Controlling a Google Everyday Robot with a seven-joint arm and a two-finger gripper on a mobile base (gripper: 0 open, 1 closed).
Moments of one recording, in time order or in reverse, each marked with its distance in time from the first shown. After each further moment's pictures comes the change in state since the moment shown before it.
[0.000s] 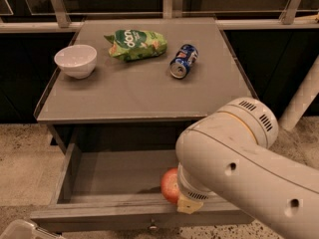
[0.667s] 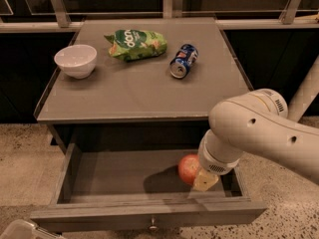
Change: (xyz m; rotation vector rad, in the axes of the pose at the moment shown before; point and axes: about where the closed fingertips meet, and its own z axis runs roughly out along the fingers) arm 0.037 -0.065 0.057 -0.075 -0.050 0.021
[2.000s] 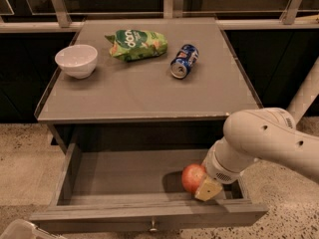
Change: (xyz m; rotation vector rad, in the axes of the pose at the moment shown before) arm 0.024 0.008 0.038 -0.083 -0.072 0.079
